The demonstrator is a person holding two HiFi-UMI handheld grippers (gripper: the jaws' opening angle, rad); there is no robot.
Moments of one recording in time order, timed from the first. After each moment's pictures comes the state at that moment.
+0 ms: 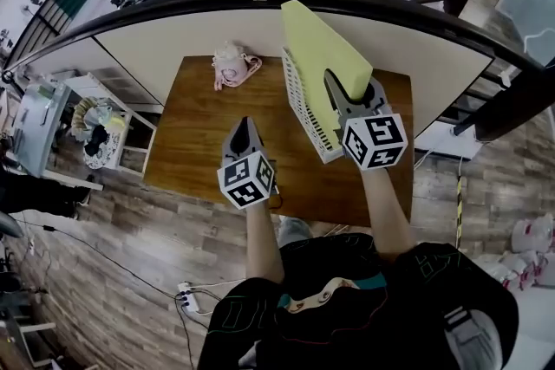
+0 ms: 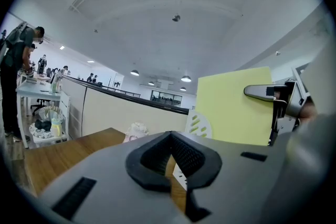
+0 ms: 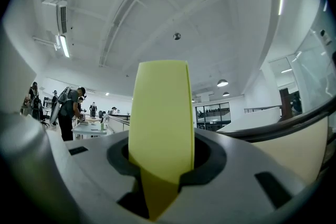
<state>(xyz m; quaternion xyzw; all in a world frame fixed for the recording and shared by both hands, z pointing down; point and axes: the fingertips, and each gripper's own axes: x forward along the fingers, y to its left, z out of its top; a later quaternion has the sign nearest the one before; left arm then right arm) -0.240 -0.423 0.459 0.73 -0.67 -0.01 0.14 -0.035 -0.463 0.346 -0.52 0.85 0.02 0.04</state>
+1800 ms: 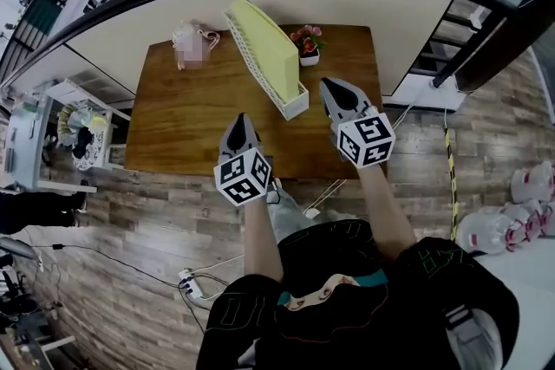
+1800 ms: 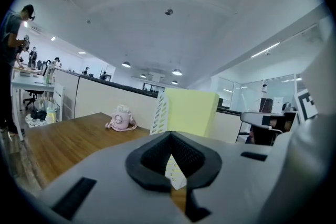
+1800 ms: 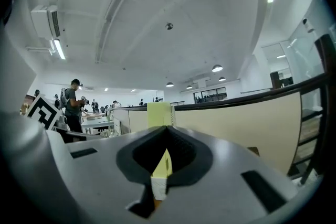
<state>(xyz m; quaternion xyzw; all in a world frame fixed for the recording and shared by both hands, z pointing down) -0.144 -0.323 0.494 0.76 -0.62 0.01 0.17 0.050 -0.344 0.450 -0.52 0.85 -0.06 0.00</state>
